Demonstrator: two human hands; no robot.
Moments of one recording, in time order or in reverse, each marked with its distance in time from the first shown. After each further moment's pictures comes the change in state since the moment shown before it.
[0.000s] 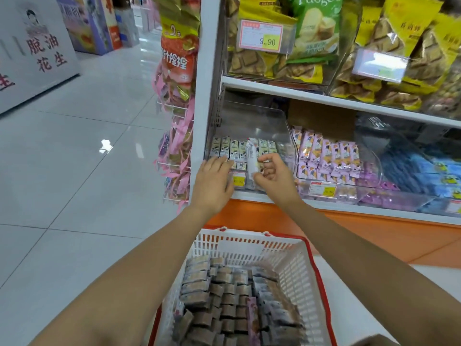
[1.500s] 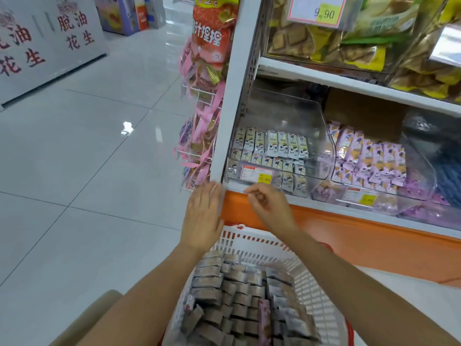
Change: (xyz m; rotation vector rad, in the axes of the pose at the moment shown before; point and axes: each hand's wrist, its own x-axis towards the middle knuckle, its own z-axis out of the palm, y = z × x) left_hand -0.085 -0.062 0.041 0.131 0.005 -0.115; right_hand -0.023 0.038 0.067 -0.173 -0.220 -0.179
